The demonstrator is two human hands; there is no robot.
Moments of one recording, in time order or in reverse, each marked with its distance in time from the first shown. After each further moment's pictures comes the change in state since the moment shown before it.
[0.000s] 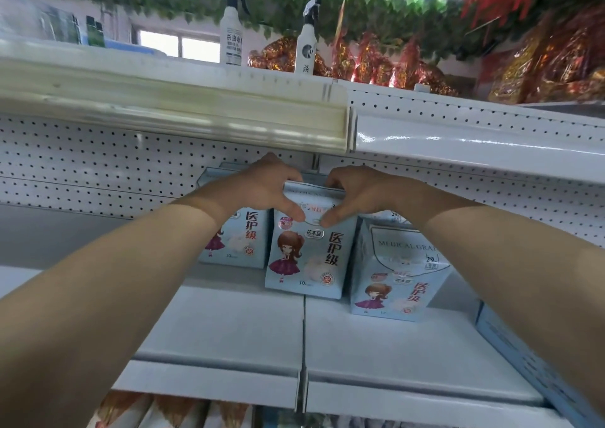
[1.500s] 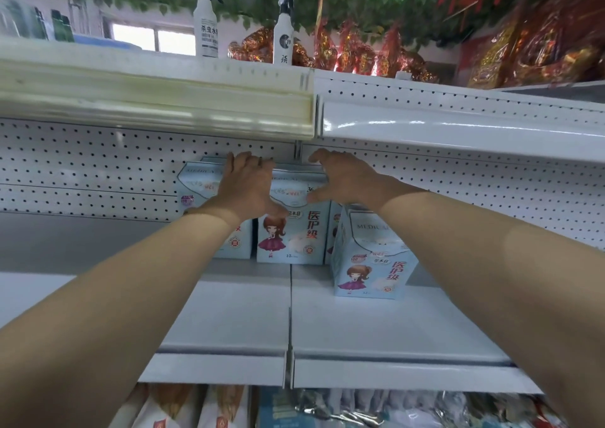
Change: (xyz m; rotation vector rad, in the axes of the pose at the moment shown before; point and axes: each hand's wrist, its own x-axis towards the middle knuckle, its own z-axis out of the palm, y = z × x) left_hand -0.009 0.016 0.033 0.278 0.215 -0.155; right_hand -0.007 0.002 0.015 -0.046 0.213 0.044
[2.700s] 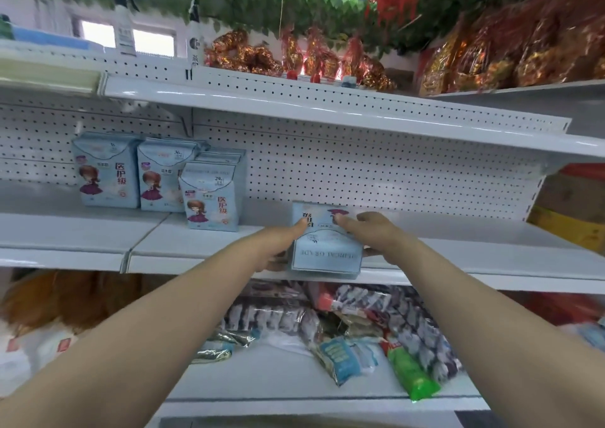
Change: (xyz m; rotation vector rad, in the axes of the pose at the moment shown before) left_hand -0.163 0.366 0.016 -1.172 -0.584 -0.439; right_hand -0.341 0.240 -0.006 0.923 0.027 0.552
